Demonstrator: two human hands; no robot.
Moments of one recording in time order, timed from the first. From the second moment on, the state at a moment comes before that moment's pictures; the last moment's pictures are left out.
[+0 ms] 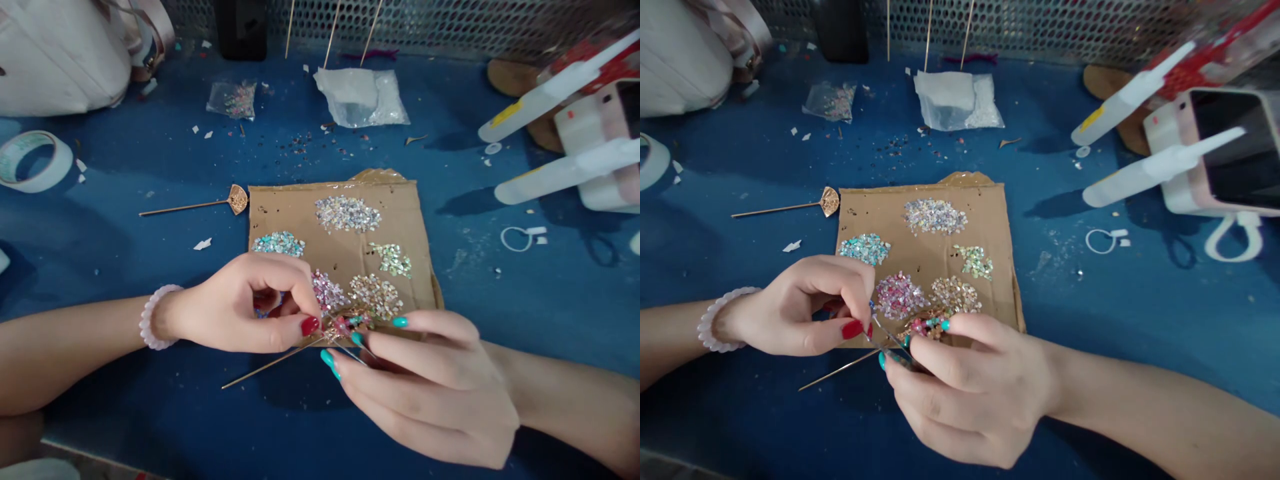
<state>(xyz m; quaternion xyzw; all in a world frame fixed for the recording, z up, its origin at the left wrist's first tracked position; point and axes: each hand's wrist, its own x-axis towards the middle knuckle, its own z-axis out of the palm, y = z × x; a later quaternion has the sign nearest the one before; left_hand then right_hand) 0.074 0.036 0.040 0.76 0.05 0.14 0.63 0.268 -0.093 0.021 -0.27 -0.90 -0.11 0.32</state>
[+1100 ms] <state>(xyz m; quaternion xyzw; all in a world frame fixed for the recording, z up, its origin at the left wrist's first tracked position) 0.073 0.035 0.039 0.74 0.06 0.14 0.65 0.267 -0.096 0.021 -0.30 -0.90 -0.11 0.29</state>
